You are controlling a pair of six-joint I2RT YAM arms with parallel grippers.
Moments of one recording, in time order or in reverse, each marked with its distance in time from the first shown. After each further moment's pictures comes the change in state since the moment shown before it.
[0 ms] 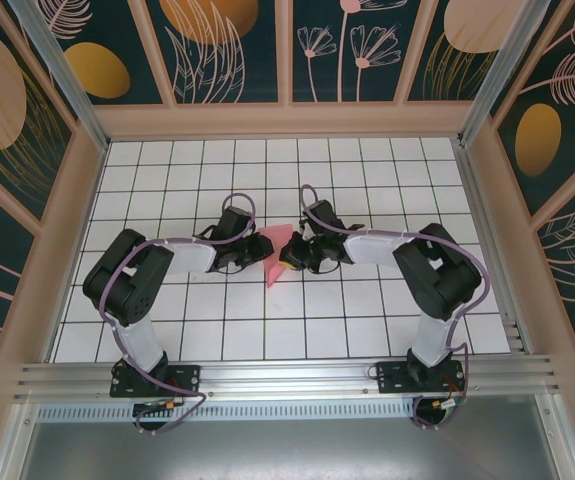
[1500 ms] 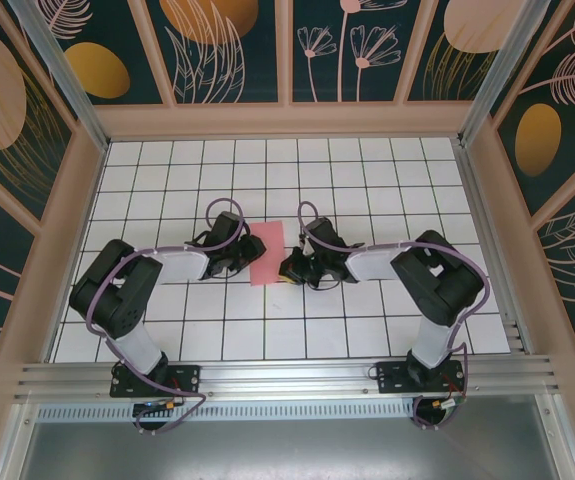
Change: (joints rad) left arm -0.002 -0.101 -0.082 -0.005 -0.117 -0.172; right arm 0.052 -0.056 -0.179 0.198 0.034 0.066
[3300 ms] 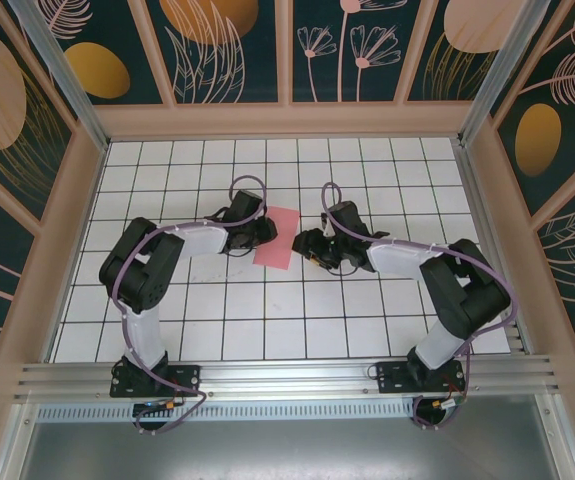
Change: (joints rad) left arm 0.000 0.219 0.300 -0.128 -0.060 0.243; right arm -0.137 -0.132 0.011 -0.112 0.084 -0.180
